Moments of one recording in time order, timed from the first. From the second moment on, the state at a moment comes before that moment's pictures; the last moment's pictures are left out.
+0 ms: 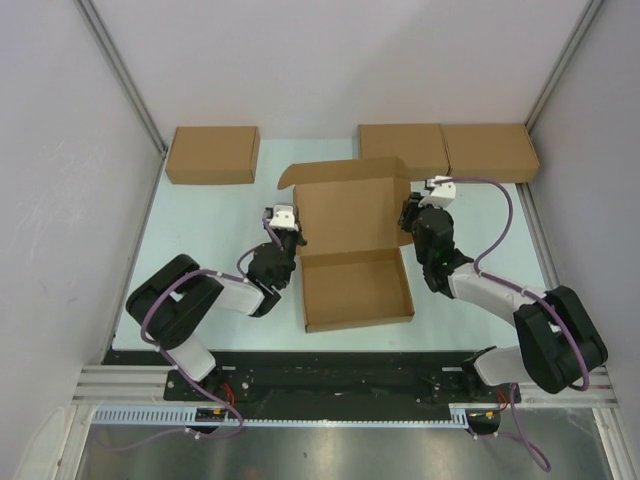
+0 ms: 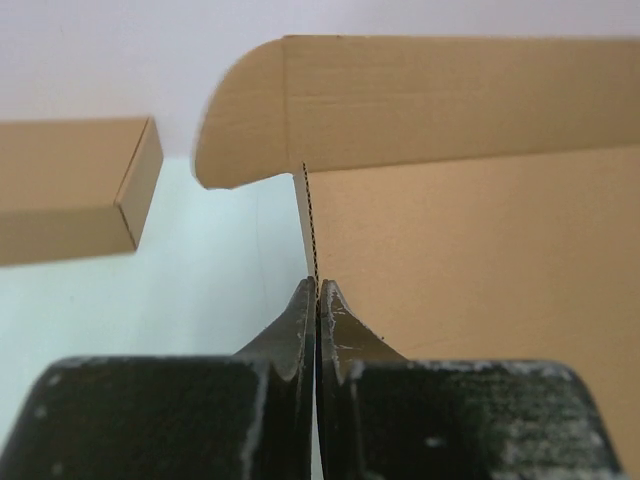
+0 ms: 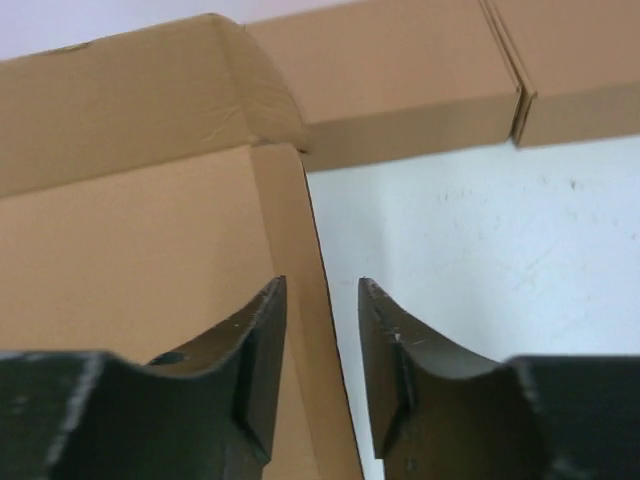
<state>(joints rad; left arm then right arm) -0.71 1.64 0.52 1.32 -0.54 0.05 0.50 1.37 0.65 0.59 0.49 0.27</state>
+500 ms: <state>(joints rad) -0.71 1.67 0.49 1.34 -0.54 0.02 0.27 1.29 0.72 0.37 0.11 0.38</state>
